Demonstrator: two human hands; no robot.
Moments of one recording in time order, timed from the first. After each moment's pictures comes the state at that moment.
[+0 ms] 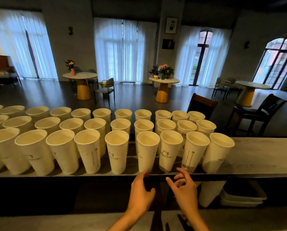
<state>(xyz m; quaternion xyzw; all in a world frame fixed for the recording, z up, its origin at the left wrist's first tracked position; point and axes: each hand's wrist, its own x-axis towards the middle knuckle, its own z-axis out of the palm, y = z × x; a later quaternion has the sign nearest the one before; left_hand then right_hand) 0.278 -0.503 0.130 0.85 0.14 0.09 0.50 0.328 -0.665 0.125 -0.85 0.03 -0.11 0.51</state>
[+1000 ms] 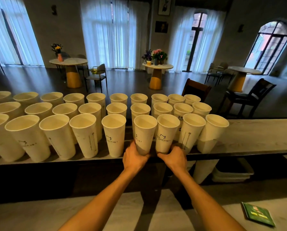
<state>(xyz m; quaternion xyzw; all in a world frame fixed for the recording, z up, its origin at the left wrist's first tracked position) 0.323 -0.473 0.147 0.87 0.14 0.15 0.45 0.362 -0.636 0.149 -0.92 0.06 -0.06 0.37</state>
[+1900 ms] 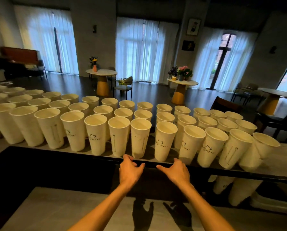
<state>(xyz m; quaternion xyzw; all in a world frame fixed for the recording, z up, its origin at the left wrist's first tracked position) 0.219 -0.311 0.138 0.80 0.29 0.18 0.49 0.296 -0.480 0.146 -0.95 0.01 0.02 0.32</state>
